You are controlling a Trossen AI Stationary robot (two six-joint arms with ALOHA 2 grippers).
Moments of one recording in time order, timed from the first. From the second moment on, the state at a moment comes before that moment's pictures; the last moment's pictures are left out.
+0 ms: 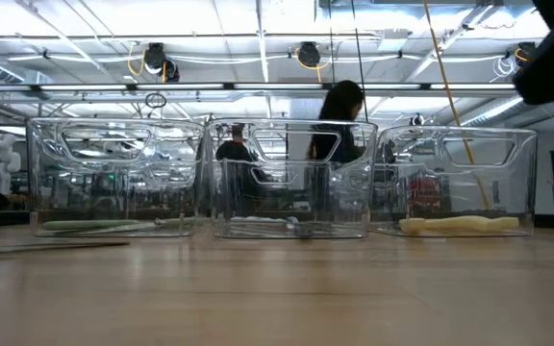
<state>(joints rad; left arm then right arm) -0.93 1.59 0.86 -0.70 -0.39 -1.41 0.90 1.98 1.22 -0.20 0.81 0.59</state>
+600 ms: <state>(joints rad) -0.93 1.76 0.87 -0.55 -0.53 -1.26 0.89 1.98 1.22 -0.15 0.81 0.56</state>
